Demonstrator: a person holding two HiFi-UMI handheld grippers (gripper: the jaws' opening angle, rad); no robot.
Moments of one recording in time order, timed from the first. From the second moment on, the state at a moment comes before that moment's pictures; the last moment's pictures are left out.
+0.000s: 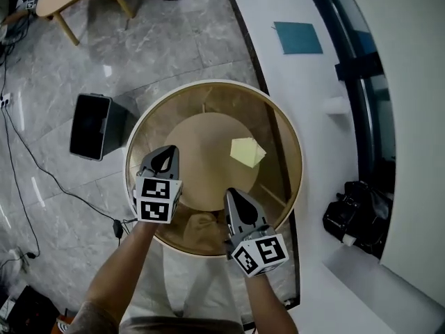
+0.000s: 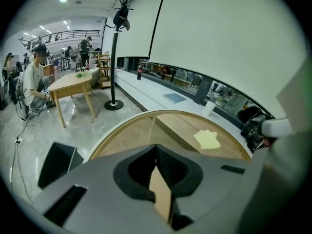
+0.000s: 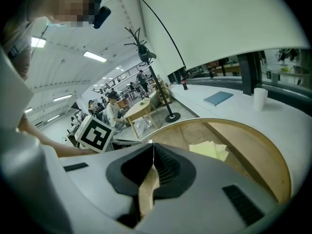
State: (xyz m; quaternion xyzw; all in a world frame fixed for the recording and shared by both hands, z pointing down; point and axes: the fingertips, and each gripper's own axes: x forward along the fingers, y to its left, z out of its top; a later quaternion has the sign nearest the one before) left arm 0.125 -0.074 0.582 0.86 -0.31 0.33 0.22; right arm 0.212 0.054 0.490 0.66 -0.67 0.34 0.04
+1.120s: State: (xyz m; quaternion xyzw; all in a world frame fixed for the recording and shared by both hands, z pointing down) left arm 0.287 0.002 0.626 0.87 -0.23 0.37 0.22; right arm 0.347 0.140 0.523 0.70 -0.61 0.36 0.00
